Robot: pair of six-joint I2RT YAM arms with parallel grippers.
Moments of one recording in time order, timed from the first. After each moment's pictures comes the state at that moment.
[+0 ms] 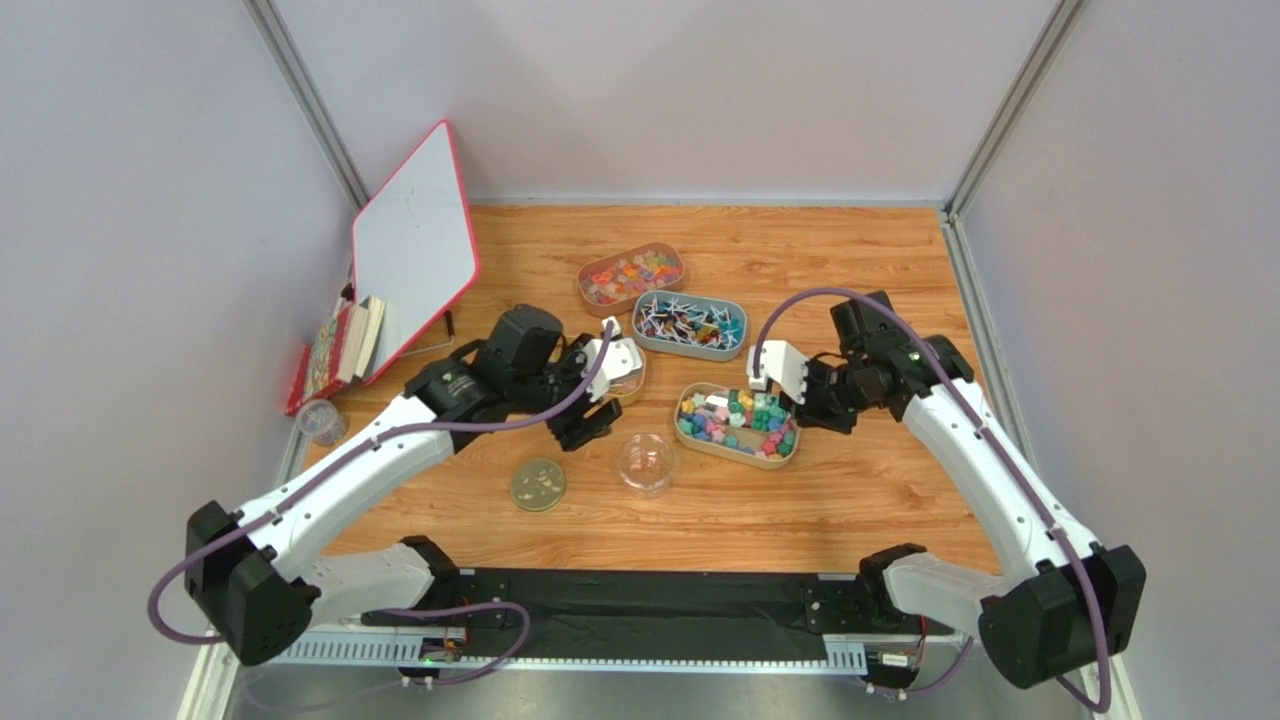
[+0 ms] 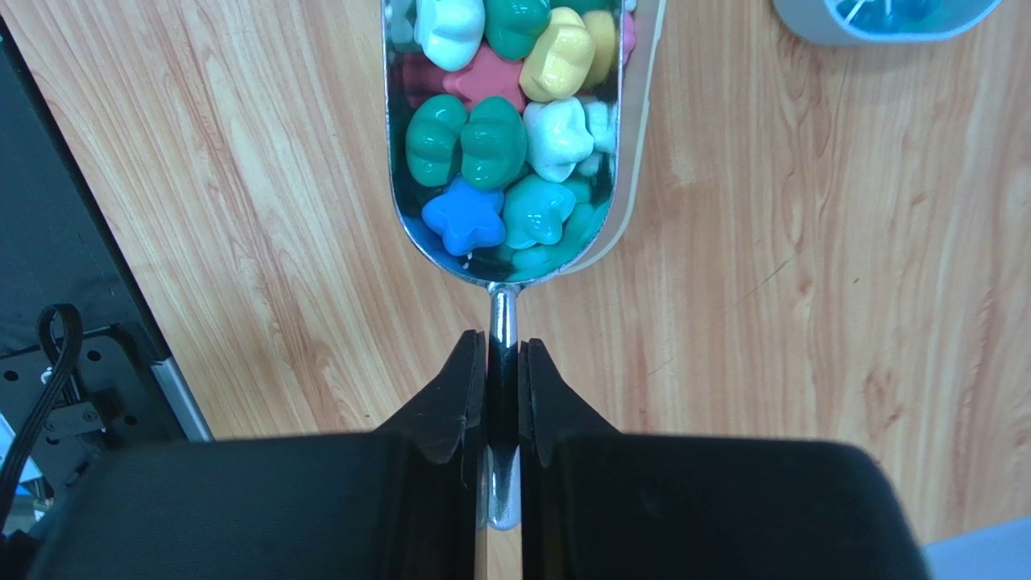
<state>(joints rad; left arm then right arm) -0.74 1.19 1.05 -0.63 0.36 0.41 0.31 1.11 1.02 -1.05 -0.38 -1.01</state>
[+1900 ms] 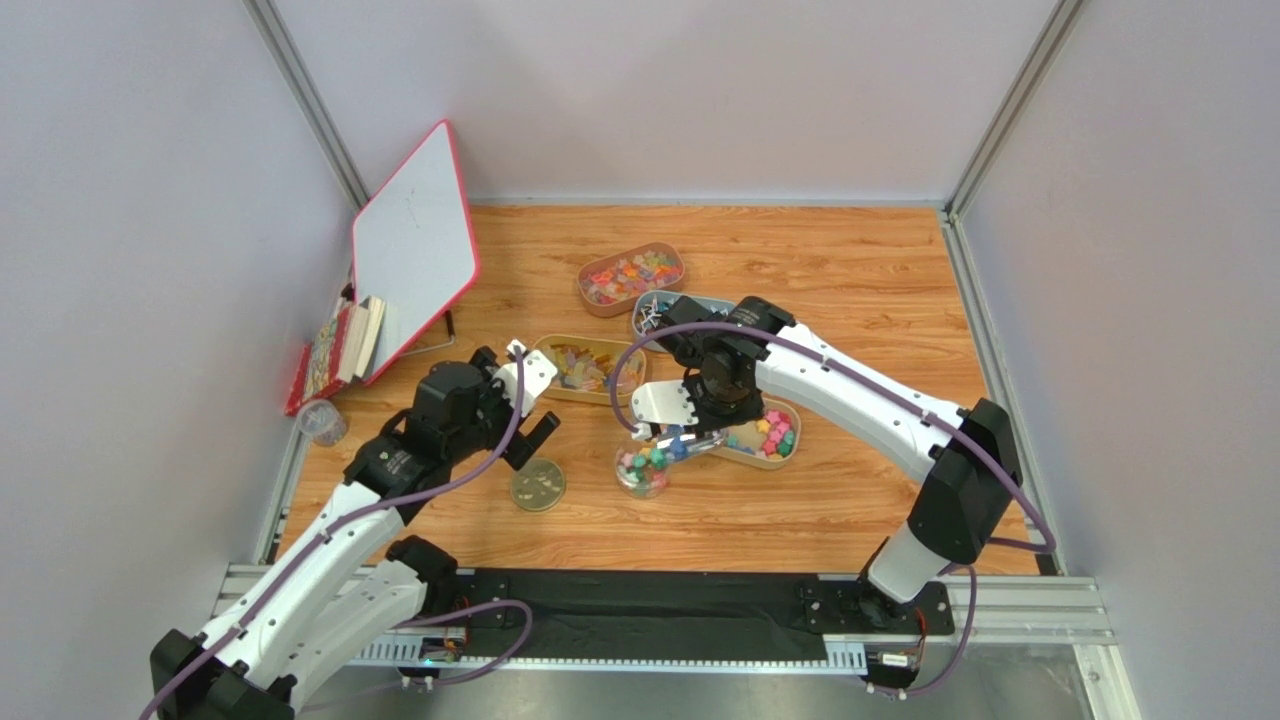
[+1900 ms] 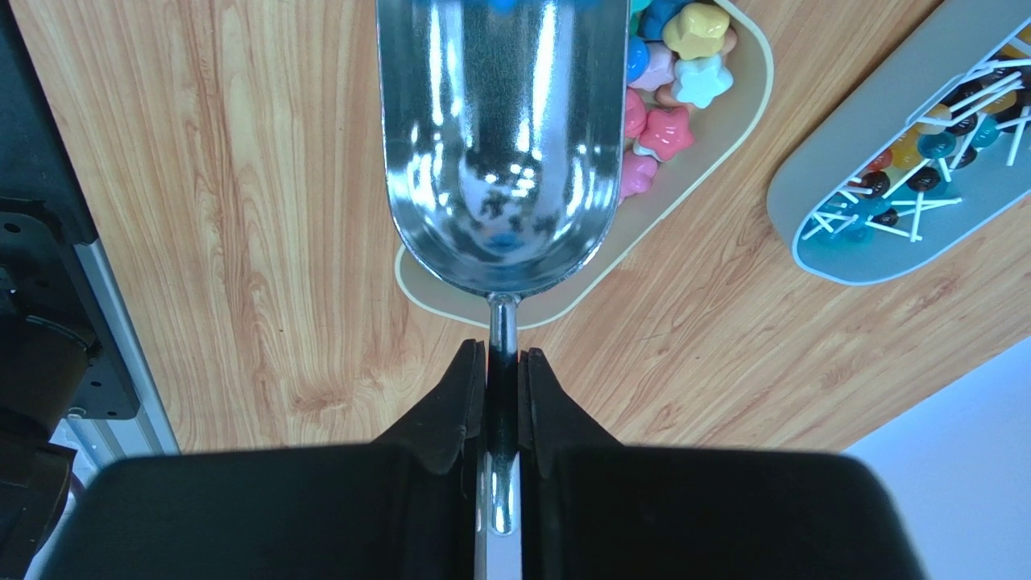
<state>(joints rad) -0.49 0.74 0.61 -0.46 0.03 0.37 0.86 1.62 1.47 -1.30 0.06 -0.99</state>
